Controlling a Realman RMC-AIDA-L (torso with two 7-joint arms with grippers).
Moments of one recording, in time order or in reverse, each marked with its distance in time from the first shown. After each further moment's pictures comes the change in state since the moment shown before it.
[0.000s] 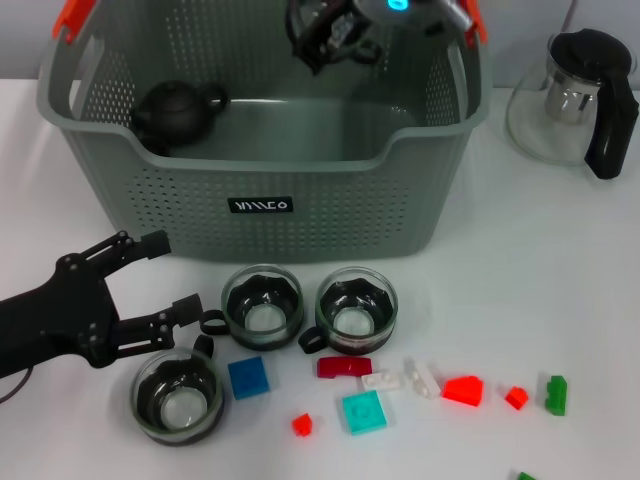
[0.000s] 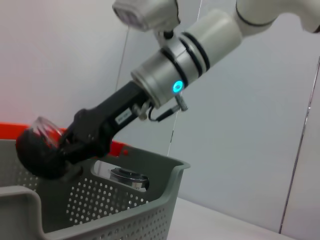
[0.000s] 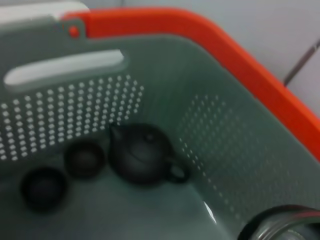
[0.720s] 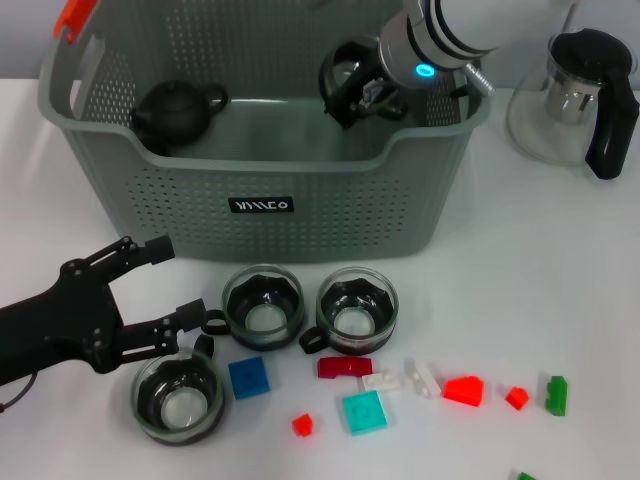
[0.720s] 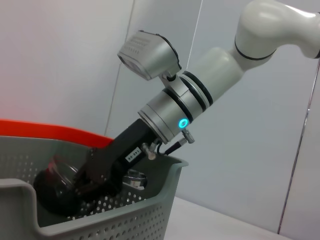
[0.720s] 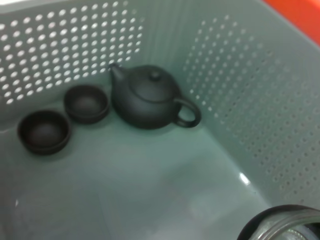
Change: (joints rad) left arm 0.007 -0.008 0.004 -0.002 0.000 -0.002 0.002; right arm -0.061 0.009 -0.011 0.106 0.041 0.072 -0.052
